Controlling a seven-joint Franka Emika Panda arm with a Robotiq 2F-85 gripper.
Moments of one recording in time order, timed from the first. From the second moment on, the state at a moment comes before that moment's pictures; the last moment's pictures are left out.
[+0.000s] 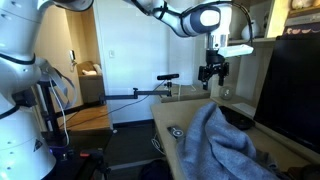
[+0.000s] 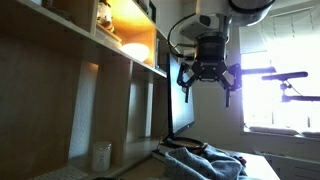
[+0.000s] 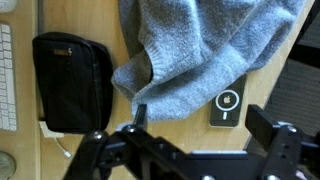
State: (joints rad) arm 0.08 0.52 0.18 -1.44 -0.07 2.04 -1.71
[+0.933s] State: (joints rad) arm 0.12 0.64 0.19 -1.36 -0.08 2.01 -1.71
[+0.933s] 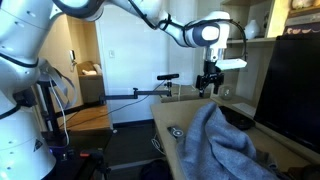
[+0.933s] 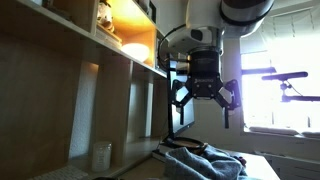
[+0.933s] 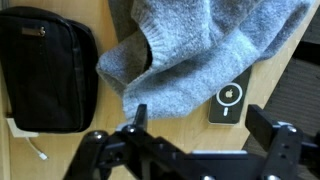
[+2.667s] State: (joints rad) arm 0.13 0.81 0.16 -1.18 -0.13 1.98 -1.69
